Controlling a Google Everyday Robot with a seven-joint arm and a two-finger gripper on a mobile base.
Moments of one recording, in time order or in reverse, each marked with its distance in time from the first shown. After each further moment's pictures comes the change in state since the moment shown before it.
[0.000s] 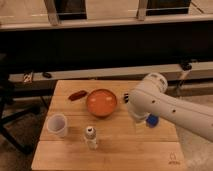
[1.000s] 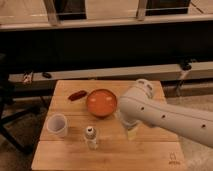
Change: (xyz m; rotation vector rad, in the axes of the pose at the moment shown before) arm -0.064 0.015 0.011 -0.042 -0.055 -0.131
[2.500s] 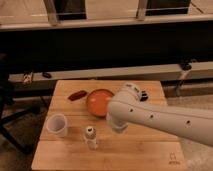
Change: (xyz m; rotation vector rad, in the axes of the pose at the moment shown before) arm -0.038 -0.005 0.017 -0.017 -0.061 -0.113
